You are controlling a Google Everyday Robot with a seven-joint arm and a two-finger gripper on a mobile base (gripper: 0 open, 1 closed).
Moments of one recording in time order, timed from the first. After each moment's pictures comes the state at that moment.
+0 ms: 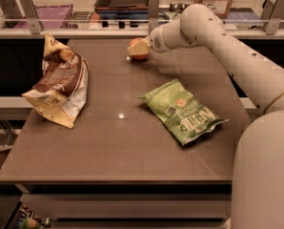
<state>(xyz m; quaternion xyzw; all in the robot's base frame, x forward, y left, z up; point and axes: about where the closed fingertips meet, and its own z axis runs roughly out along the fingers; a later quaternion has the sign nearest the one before) 0.810 -0.004 0.850 -0.35 0.80 0.21 0.44</state>
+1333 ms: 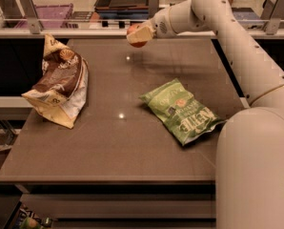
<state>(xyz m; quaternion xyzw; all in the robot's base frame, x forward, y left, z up) 0.812 -0.001 0.903 -0.43 0.74 0.25 0.46</state>
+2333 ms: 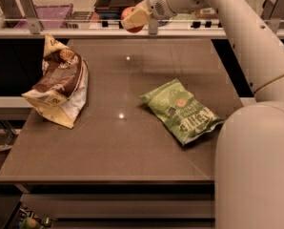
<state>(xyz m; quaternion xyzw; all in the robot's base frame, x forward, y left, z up) 0.792 0.014 0.965 -0.47 0.72 0.20 0.47</state>
